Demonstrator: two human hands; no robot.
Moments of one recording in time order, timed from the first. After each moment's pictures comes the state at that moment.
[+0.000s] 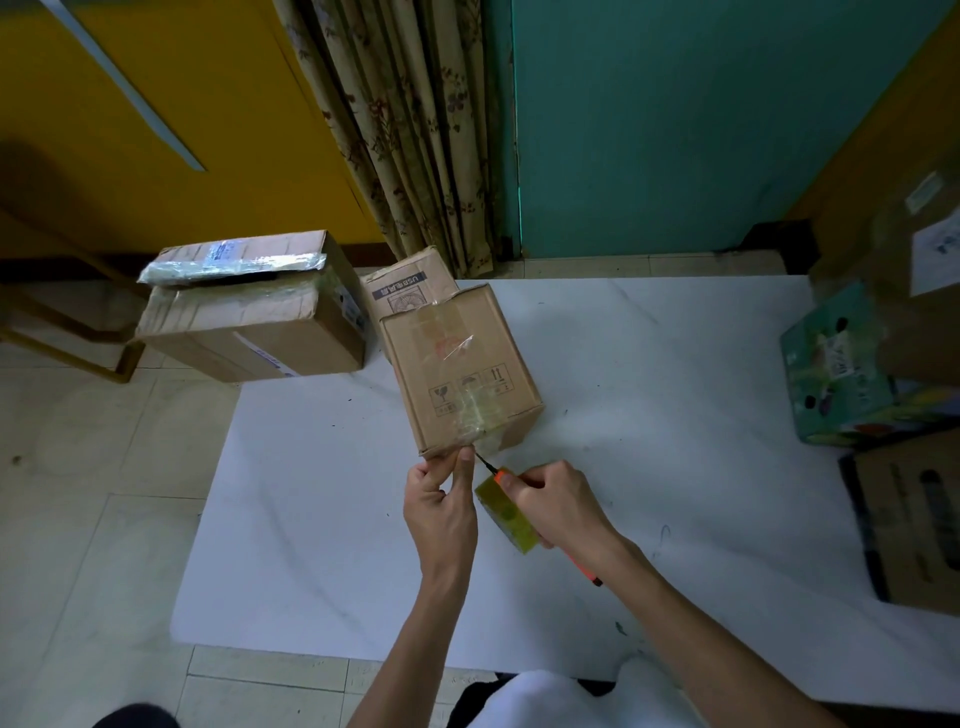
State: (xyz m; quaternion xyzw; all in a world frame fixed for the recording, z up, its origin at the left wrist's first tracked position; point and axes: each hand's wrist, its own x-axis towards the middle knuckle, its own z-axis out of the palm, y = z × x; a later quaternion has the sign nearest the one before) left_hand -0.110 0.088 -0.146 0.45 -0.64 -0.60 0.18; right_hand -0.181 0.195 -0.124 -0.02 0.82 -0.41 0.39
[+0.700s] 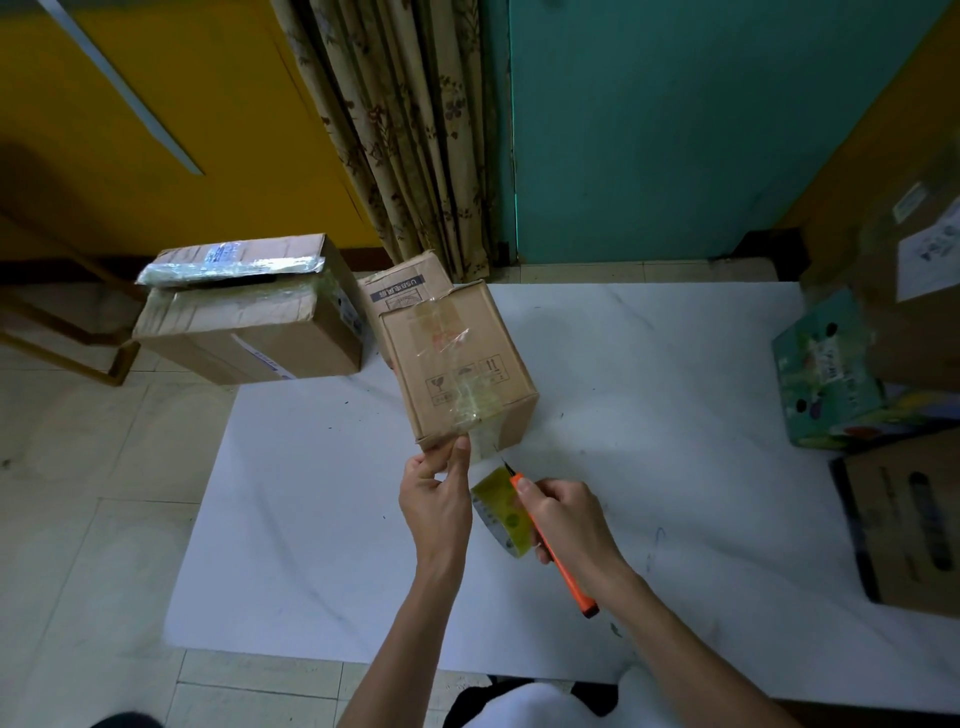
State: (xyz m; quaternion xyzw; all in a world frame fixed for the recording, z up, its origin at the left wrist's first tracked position) left_hand -0.121 0.082 -0.142 0.44 -0.64 -0.60 0.18; right_hand -0.163 0.210 -0.120 0.03 0.79 -0.49 0.37
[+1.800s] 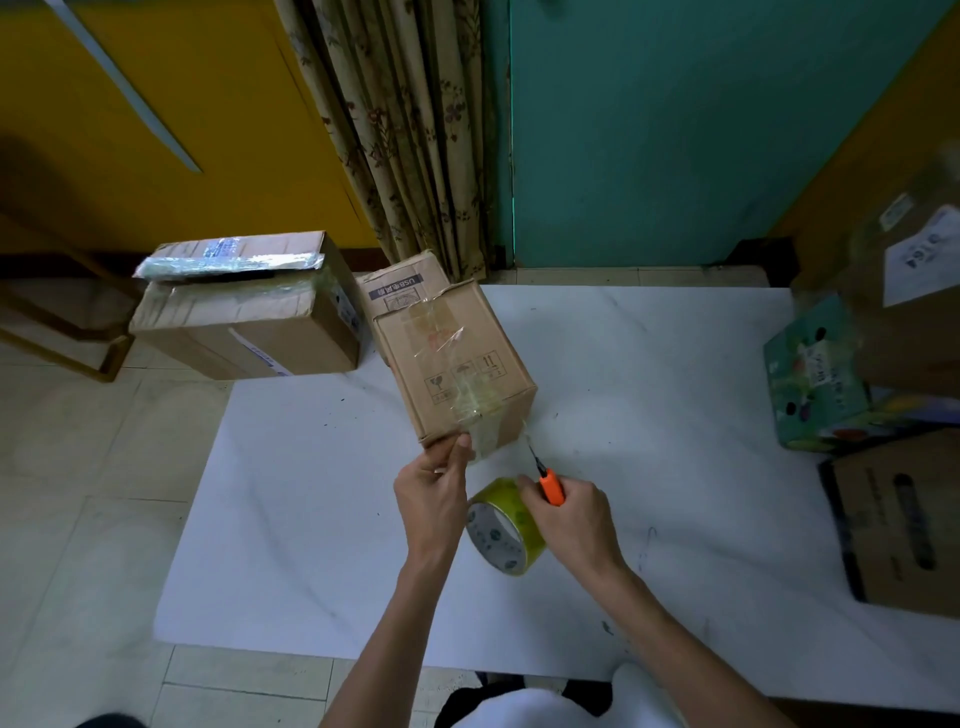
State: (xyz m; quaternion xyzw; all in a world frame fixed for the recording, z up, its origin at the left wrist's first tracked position) left_hand -0.119 0.075 -0.152 0.38 -0.69 -0.59 0.19; right_hand -0.160 0.221 -0.154 -0.02 0.85 -0.46 0.24
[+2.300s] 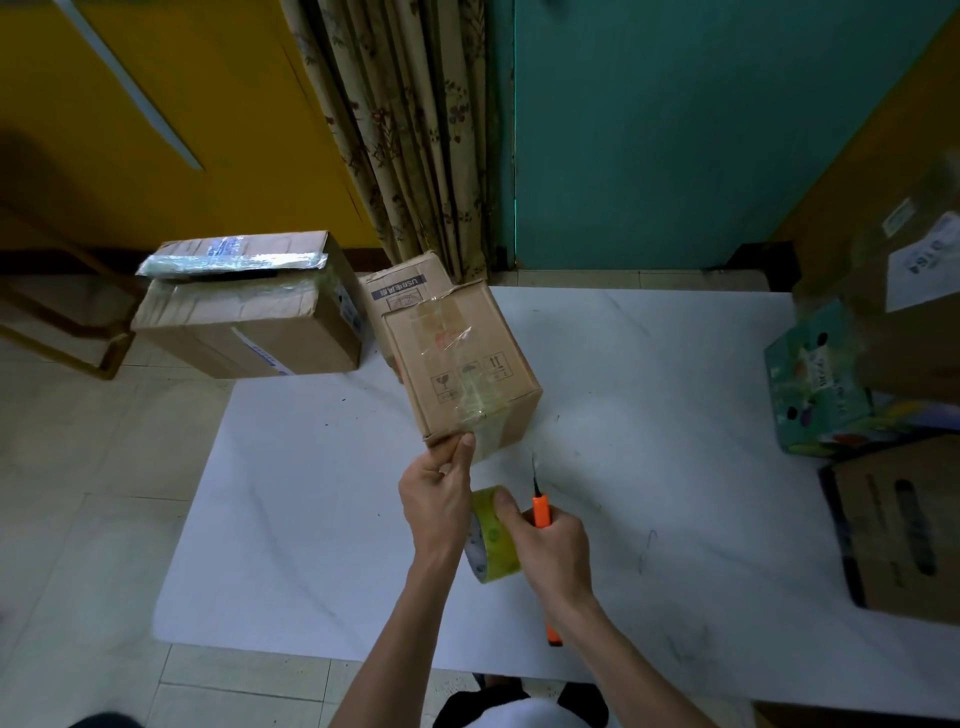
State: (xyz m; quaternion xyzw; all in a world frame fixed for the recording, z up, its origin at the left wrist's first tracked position) left_hand -0.121 0.079 -0.152 0.38 -0.70 -0.57 0.20; right_hand -0.124 0.198 -0.154 0.14 0.78 -0.55 0.28
